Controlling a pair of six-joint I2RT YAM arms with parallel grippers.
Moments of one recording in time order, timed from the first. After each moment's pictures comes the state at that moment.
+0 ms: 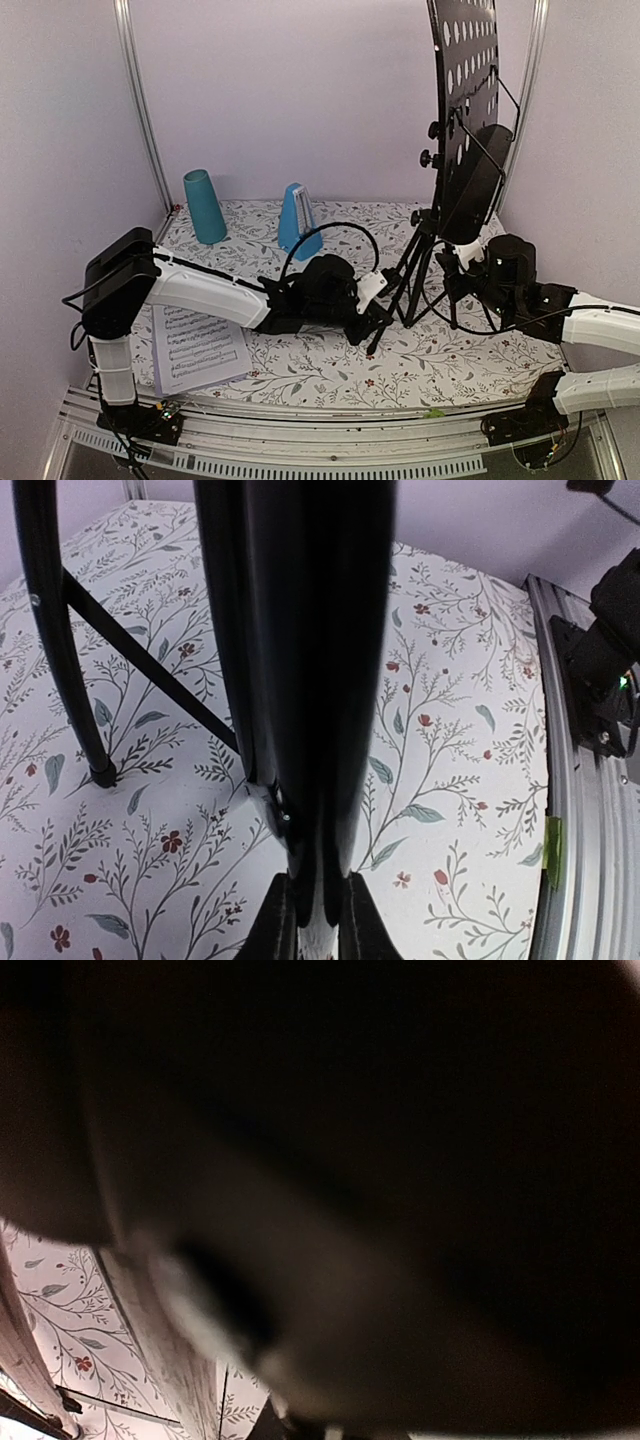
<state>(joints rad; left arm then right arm) -1.11 1.98 1.21 0.23 0.12 -0.03 0.76 0.97 0.57 0.08 0.42 -0.16</state>
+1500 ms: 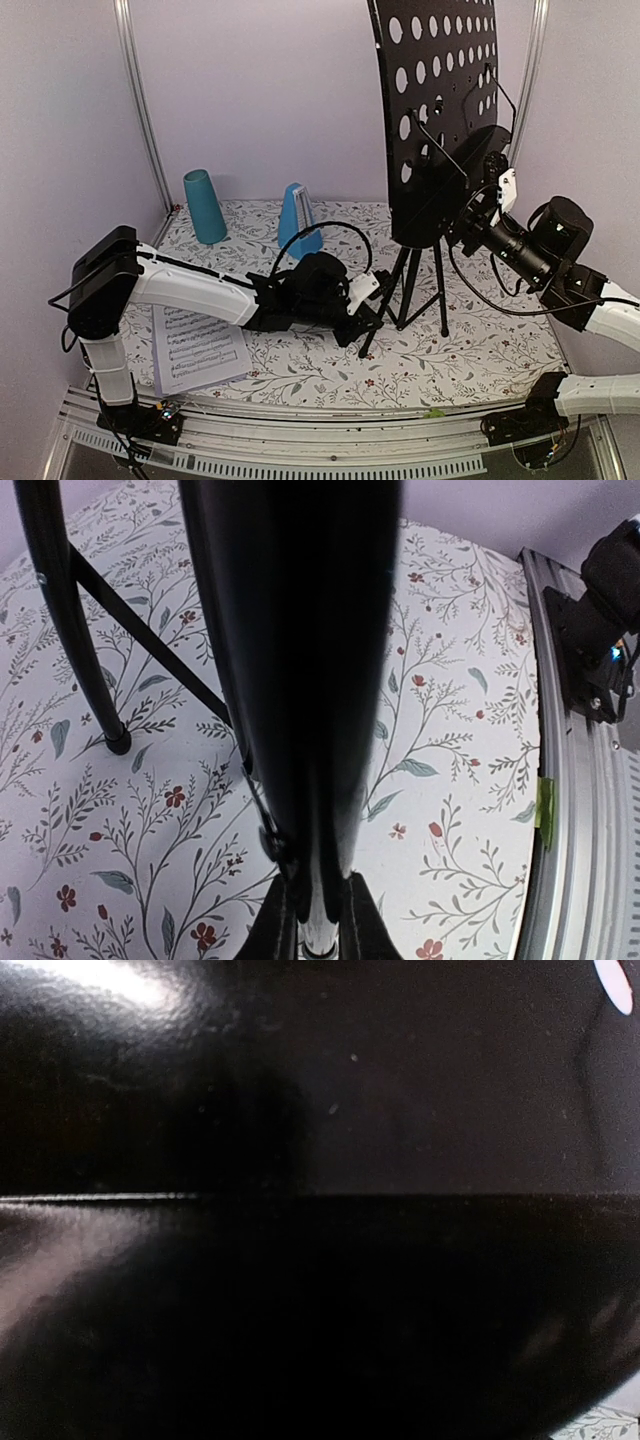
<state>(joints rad) -1.10 1.91 1.16 0.15 0.14 0.00 0.74 0.87 0.75 0.26 0.08 -0.10</state>
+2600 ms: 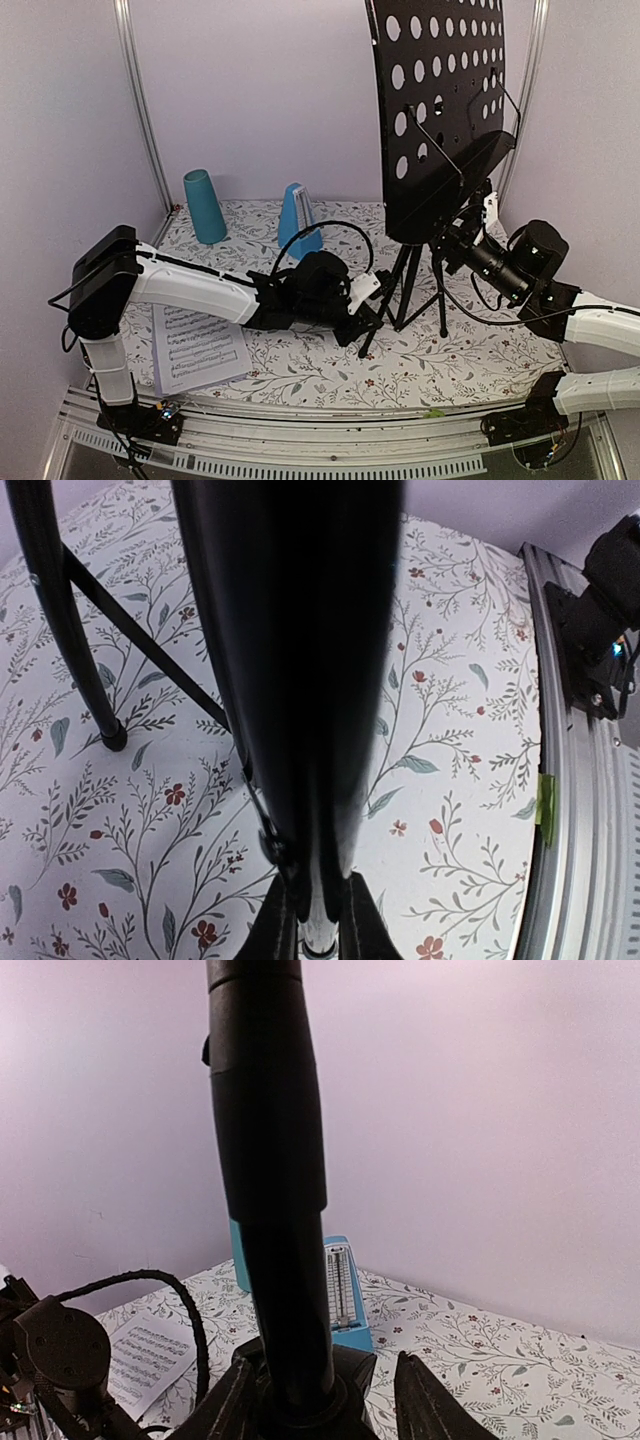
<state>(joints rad) -1.10 1.91 1.18 0.12 0.14 0.00 0.74 0.95 0.57 0.53 0.03 0.07</state>
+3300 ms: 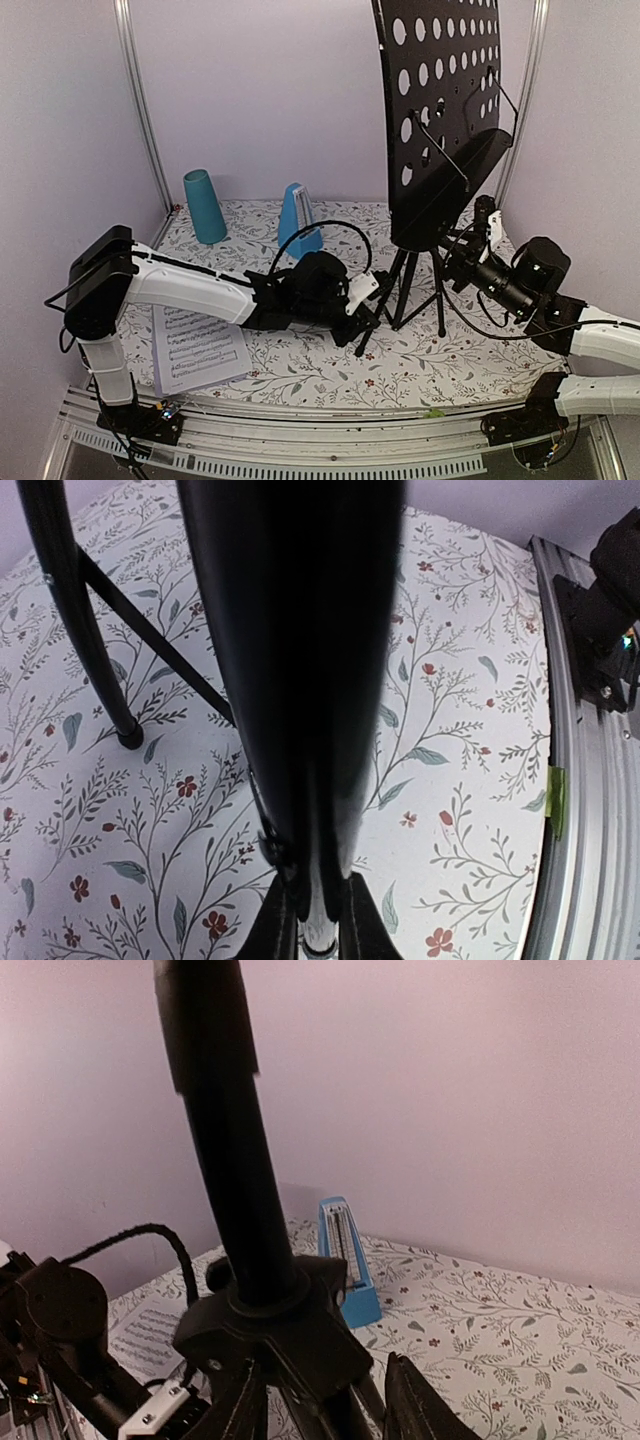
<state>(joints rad) -1.11 1.89 1.17 0.09 0.11 0.02 0.75 0.85 0.49 0.47 0.05 0.15</state>
